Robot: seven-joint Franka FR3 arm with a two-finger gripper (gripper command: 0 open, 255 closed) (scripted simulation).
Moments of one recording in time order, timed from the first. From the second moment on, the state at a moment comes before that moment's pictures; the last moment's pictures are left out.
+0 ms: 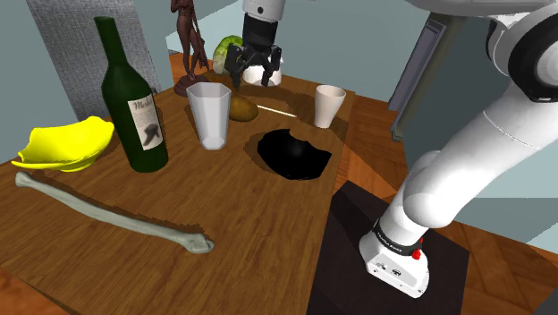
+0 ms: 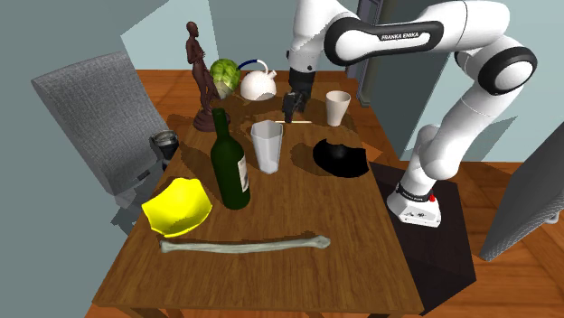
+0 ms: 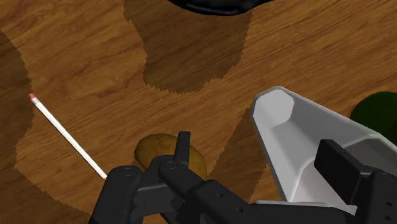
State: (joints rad) arm 0.08 -0.23 0.21 -1.87 0.09 1.76 0.42
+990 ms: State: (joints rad) arm 0.10 -0.07 0.26 -1.79 0.08 1.85 0.50
